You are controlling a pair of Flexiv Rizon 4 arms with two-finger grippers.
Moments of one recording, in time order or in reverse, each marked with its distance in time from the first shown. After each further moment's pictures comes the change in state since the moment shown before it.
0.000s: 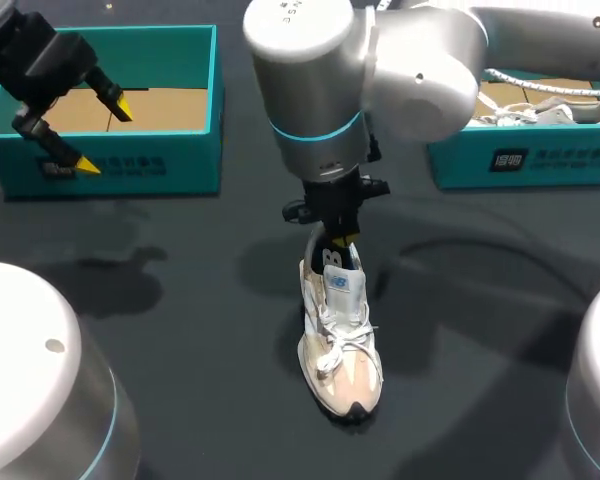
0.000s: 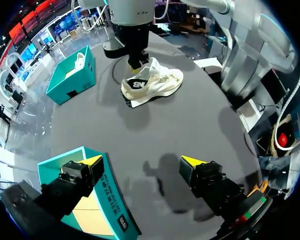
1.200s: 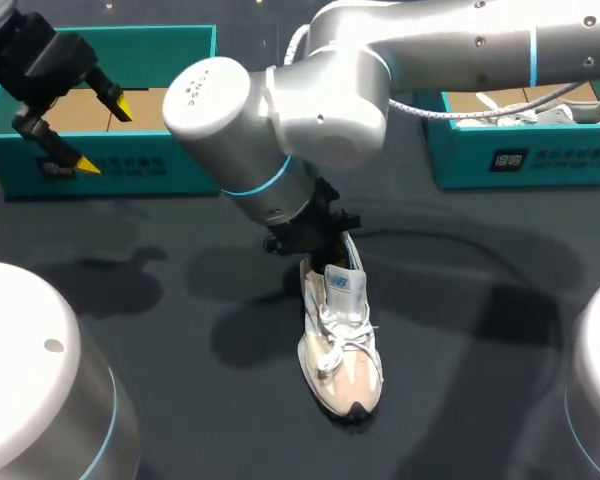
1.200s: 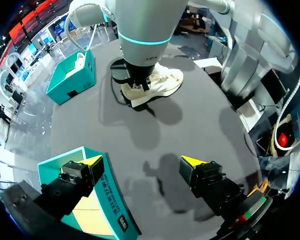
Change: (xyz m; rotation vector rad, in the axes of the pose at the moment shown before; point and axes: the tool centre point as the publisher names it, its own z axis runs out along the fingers) left arm 0.000 0.000 0.000 0.000 0.000 0.000; right arm 0.016 -0.002 0.060 0.034 -0.239 0.148
